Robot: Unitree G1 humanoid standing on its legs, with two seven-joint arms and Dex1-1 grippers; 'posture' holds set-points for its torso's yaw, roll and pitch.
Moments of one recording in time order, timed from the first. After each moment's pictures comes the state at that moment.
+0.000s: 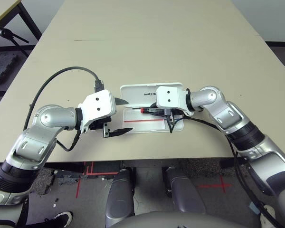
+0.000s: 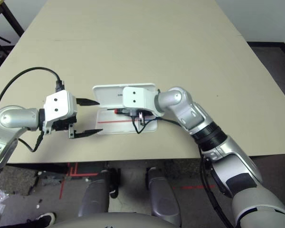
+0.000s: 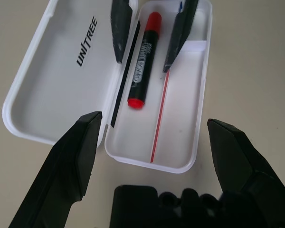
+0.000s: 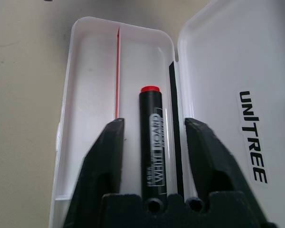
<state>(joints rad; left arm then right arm) -0.27 0.88 -0.09 -0.41 -0.22 0.35 -1.02 -0.73 -0.47 0.48 0.08 -0.03 0.24 1.07</state>
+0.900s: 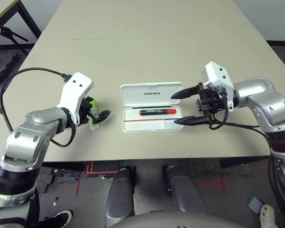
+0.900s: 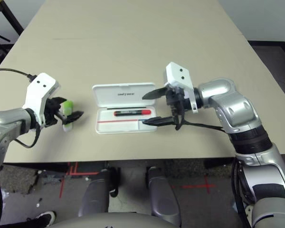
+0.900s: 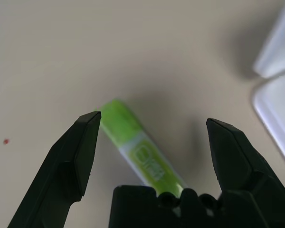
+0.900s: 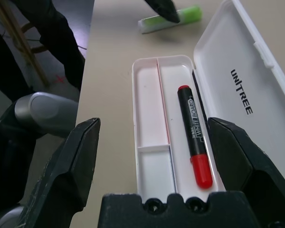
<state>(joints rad) -0.36 0.70 0.12 -0.44 -0.28 1.27 -0.48 -0.63 -0.73 0.18 -0.12 0.42 0.53 1.36</state>
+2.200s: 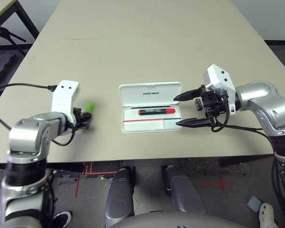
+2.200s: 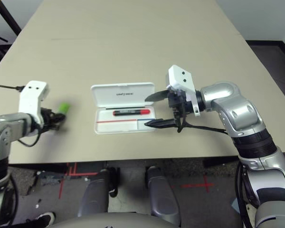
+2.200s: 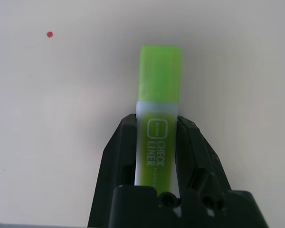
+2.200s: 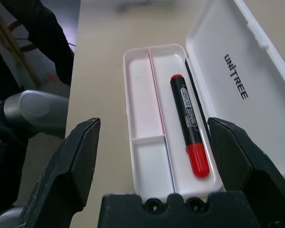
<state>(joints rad) -0.21 0.88 0.17 -0.42 -0.34 1.30 -0.54 -0.60 -0.73 0.19 -0.11 0.40 0.52 1.31</state>
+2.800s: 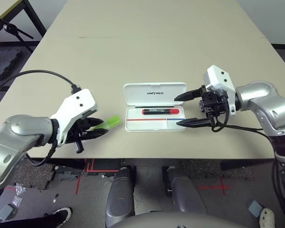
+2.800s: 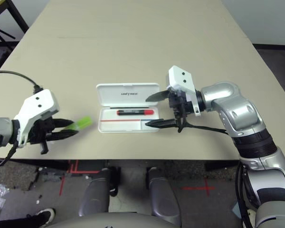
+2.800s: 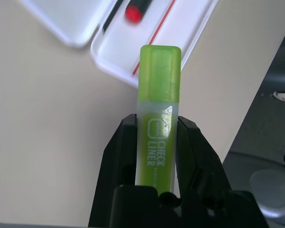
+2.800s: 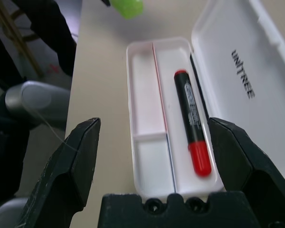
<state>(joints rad) -0.27 1.08 -0.04 -0.66 -0.45 0.93 -0.91 -0.59 -0.78 0.19 -0.11 0.38 0.51 1.33</state>
